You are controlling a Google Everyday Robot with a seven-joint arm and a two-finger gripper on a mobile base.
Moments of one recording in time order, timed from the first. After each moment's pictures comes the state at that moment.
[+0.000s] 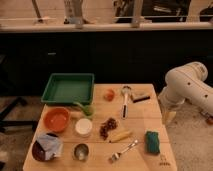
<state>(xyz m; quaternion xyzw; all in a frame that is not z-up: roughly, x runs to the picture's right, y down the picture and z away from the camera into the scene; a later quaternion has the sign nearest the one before) 0.285 0.105 0.685 -0.28 0.02 0.02 0.96</state>
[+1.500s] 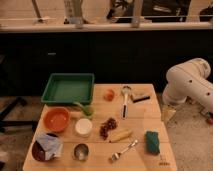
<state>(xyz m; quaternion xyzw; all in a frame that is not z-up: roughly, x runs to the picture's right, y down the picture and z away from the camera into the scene) 0.294 0.095 0.674 -0.26 0.09 0.19 0.94</state>
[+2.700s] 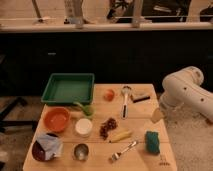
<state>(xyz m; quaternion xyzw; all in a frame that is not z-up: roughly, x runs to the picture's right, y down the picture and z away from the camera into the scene) 0.289 0.131 0.696 -0.23 0.19 0.49 0.82</state>
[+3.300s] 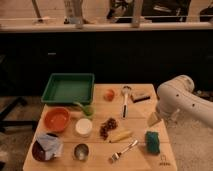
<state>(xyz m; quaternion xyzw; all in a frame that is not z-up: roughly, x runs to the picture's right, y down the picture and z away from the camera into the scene) 0.286 0.172 0.722 -0.23 0.24 0.59 0.73</state>
